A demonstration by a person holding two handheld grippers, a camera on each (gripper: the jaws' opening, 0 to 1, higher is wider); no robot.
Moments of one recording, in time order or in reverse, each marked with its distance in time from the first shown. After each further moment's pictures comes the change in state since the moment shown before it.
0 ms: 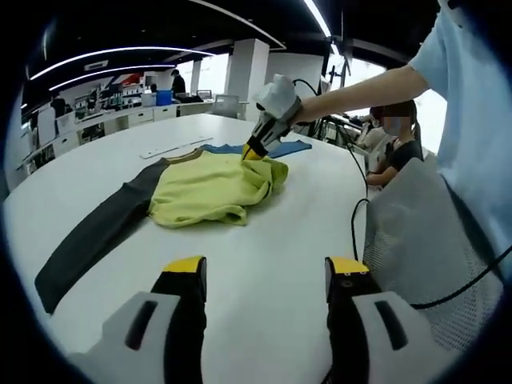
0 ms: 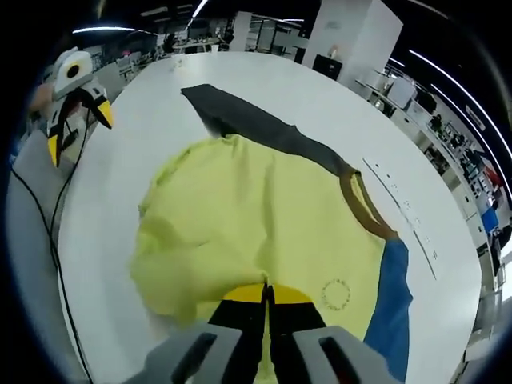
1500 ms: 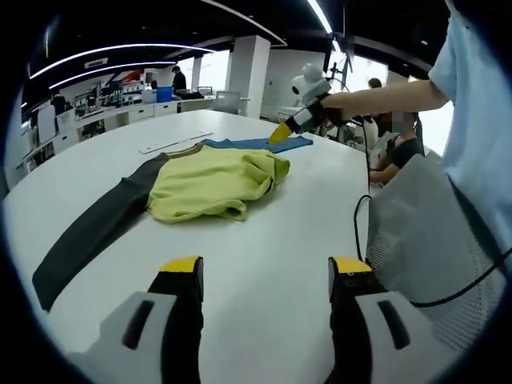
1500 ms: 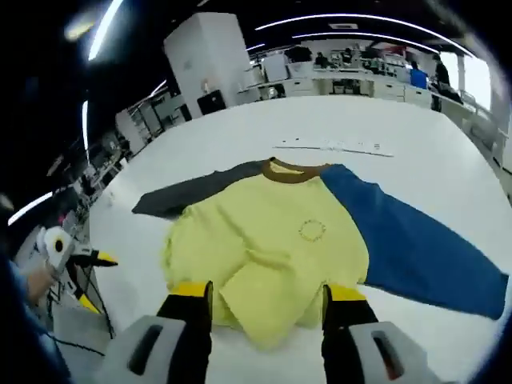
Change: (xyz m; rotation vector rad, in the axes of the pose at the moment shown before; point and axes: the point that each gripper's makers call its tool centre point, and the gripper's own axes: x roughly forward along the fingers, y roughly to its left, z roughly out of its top) left arm 0.005 0.002 -0.006 -0.009 0.015 0.002; right arm -0.078 0.007 -0.018 0.957 -0.302 -0.050
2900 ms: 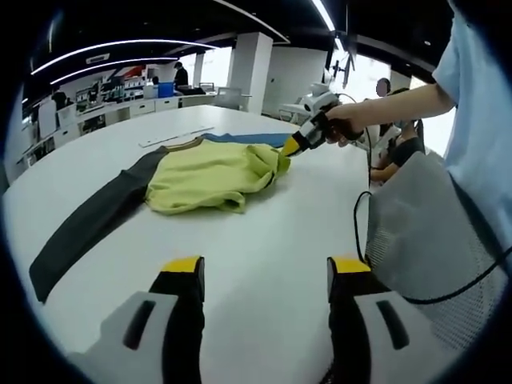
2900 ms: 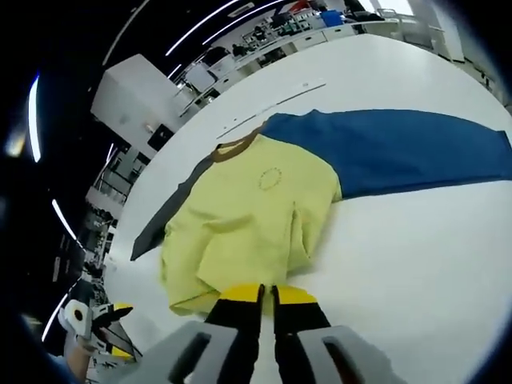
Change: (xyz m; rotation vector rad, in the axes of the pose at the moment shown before) left arm 0.001 -0.003 -0.009 -0.019 0.021 0.003; right arm 0.001 -0.023 -0.055 0.325 0.062 -0.055
